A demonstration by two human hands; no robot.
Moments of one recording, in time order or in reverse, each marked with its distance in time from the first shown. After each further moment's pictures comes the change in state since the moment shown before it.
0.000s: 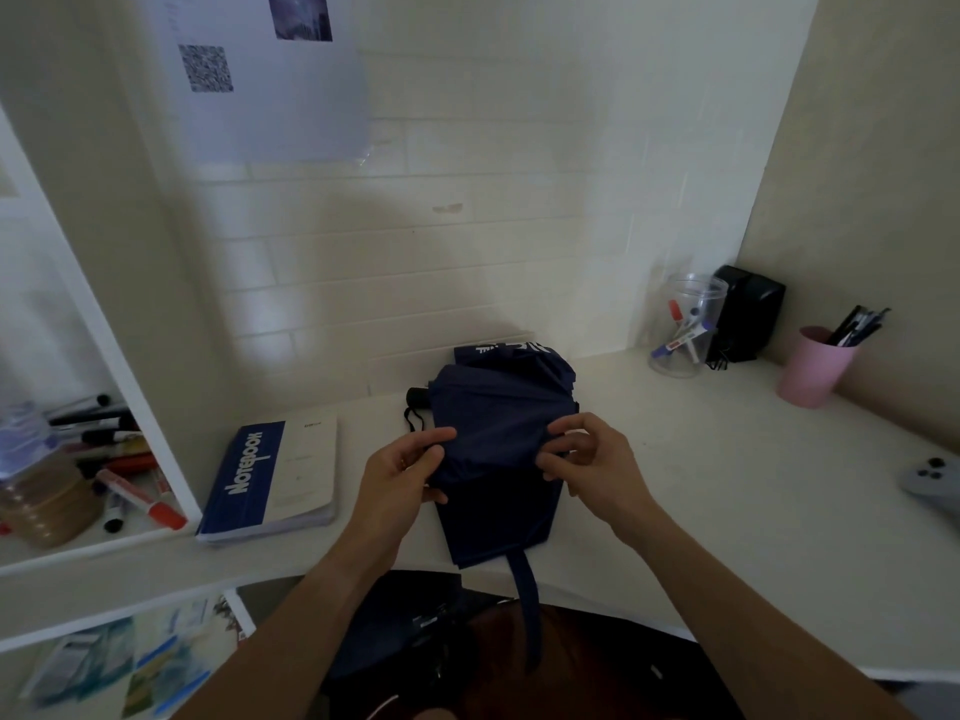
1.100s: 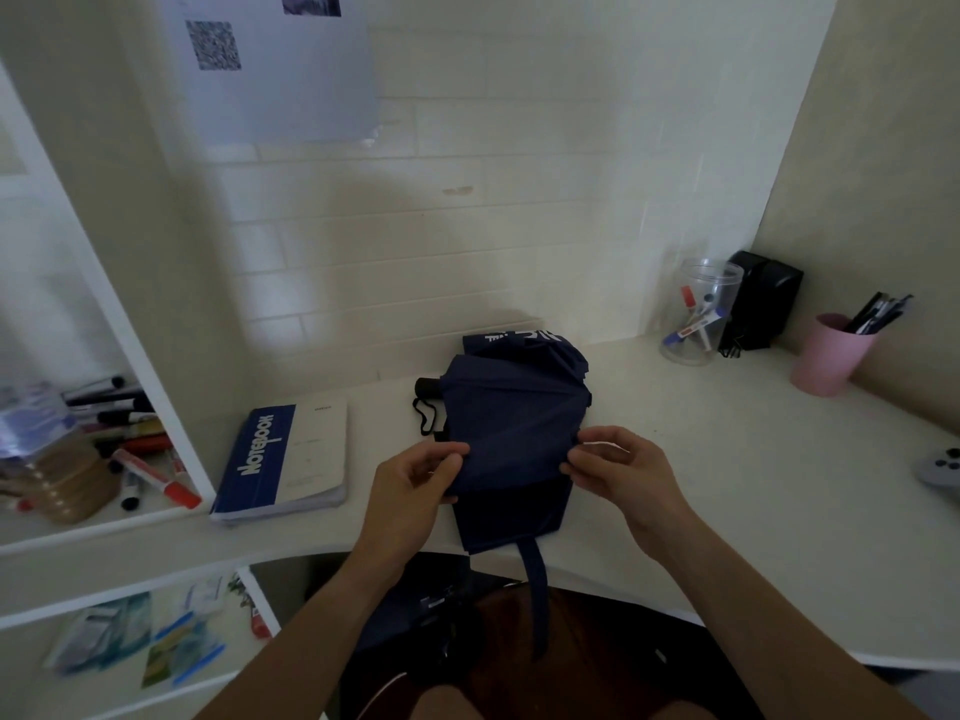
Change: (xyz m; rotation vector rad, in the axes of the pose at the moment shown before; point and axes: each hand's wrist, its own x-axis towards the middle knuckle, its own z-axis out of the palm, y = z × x) left_hand -0.017 -0.023 -0.005 0.149 0.011 0.071; right_hand -0.020 0.009 -0.011 0.329 0.072 0.271
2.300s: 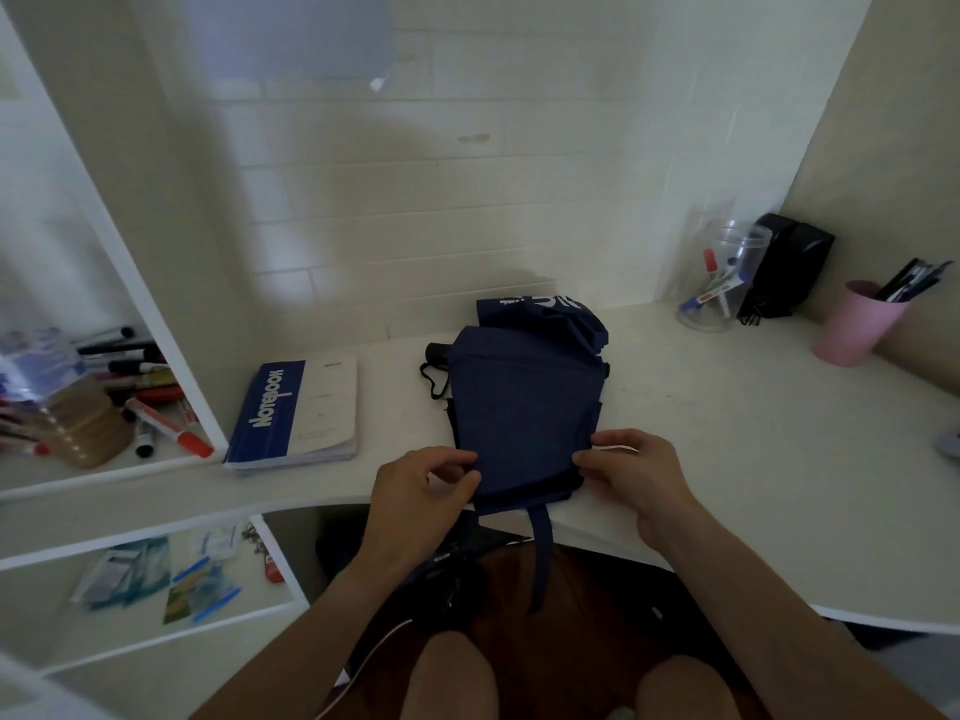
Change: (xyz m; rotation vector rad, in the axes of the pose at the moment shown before) left_hand -0.033 -0.024 -0.009 0.591 0.061 0.184; right_hand -0.017 0.017 0.011 -0.197 0.195 0.180
